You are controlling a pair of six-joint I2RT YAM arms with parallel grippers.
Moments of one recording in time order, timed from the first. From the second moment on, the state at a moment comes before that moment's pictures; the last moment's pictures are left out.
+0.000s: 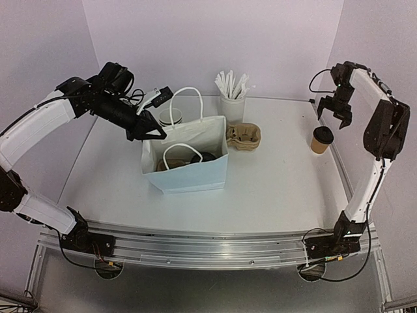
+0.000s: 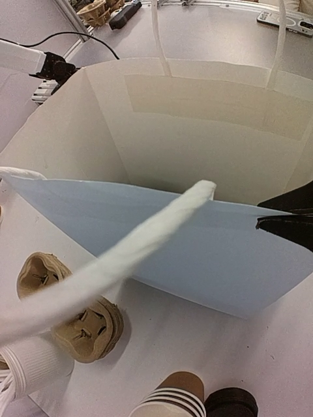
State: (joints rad) left arm -0.66 1.37 1.37 -0.92 0.55 0.27; right arm -0.09 1.98 1.94 -1.36 0.09 0.44
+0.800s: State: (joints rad) left arm -0.66 1.38 1.39 -0.93 0.55 0.27; right arm -0.08 2.14 1.96 -1.35 0.10 0.37
